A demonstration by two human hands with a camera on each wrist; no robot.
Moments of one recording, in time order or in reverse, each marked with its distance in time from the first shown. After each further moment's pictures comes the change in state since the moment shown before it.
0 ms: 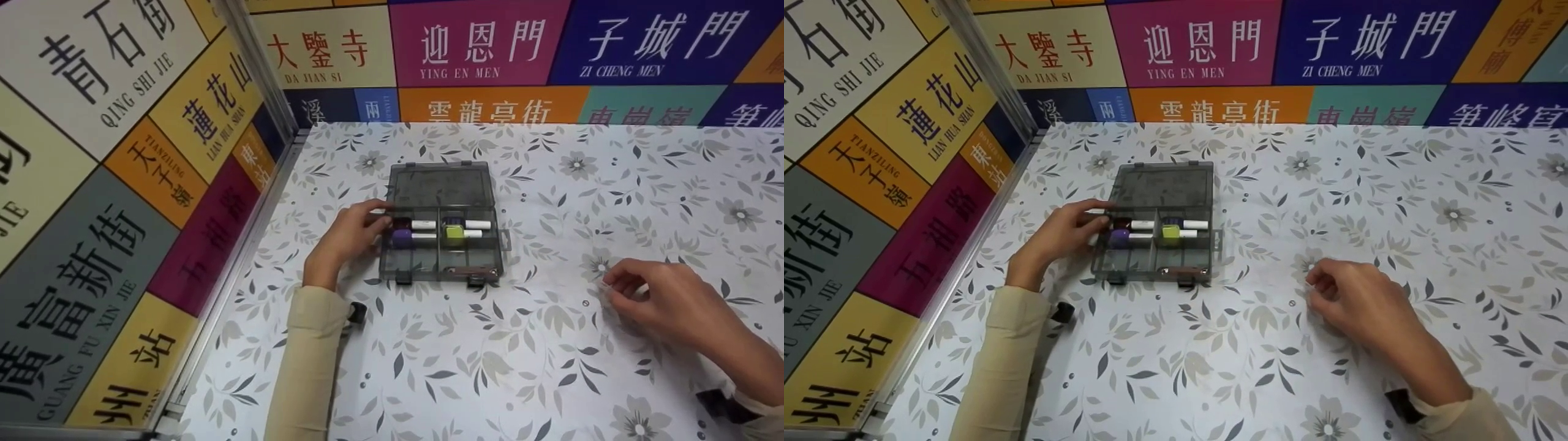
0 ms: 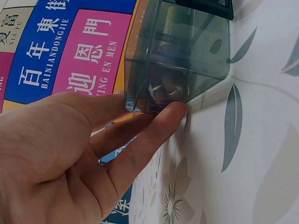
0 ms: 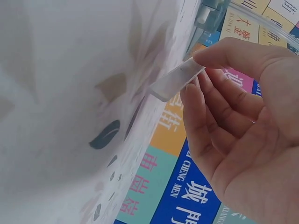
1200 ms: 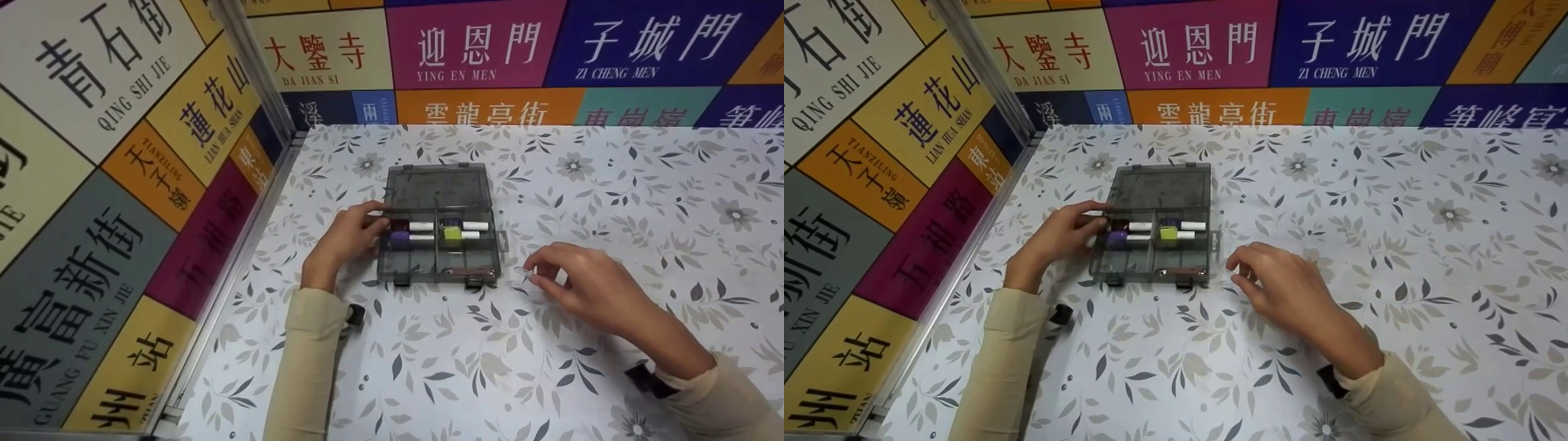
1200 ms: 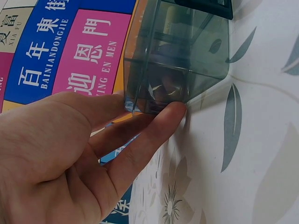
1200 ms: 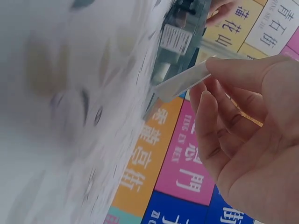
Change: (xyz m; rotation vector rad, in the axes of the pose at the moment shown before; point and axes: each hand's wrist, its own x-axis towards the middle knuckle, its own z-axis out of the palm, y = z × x) left_hand -0.002 0.003 0.000 0.017 0.008 0.012; right_hand 0.040 -0.081 0.020 0.042 0.050 -0.266
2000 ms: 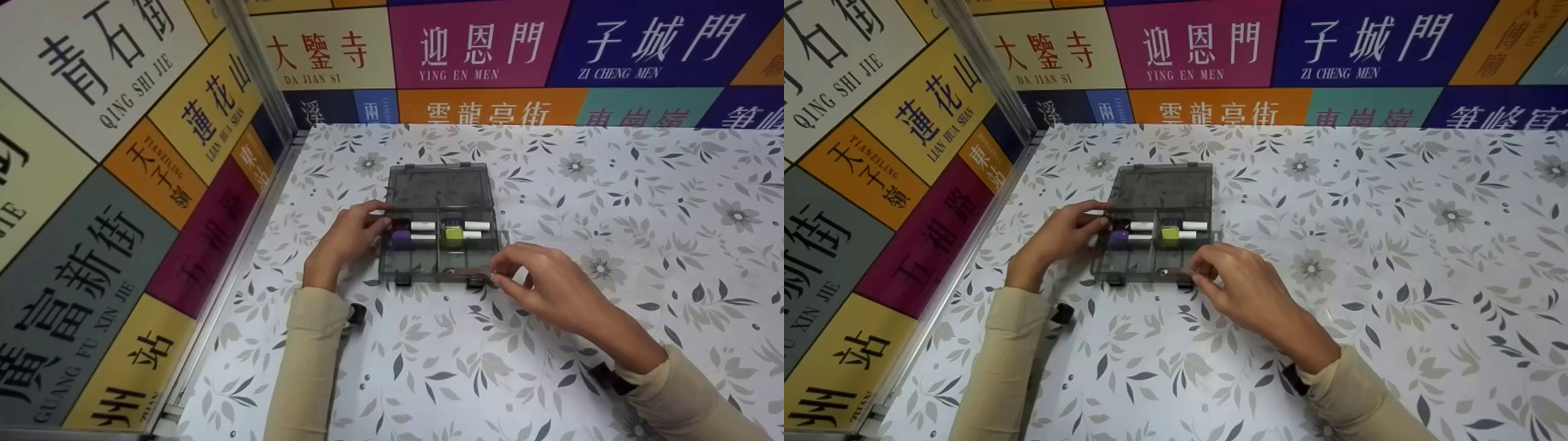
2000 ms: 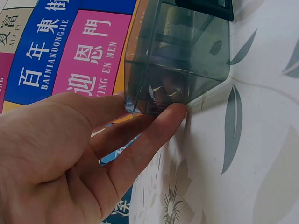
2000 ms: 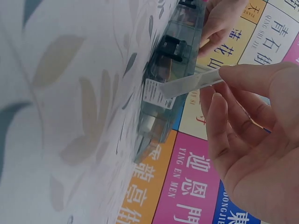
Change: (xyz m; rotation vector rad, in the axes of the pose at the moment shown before) left_hand 0.001 -0.001 0.000 0.017 0.008 0.010; right_hand 0.023 -0.033 0.025 0.167 -0.003 -0.009
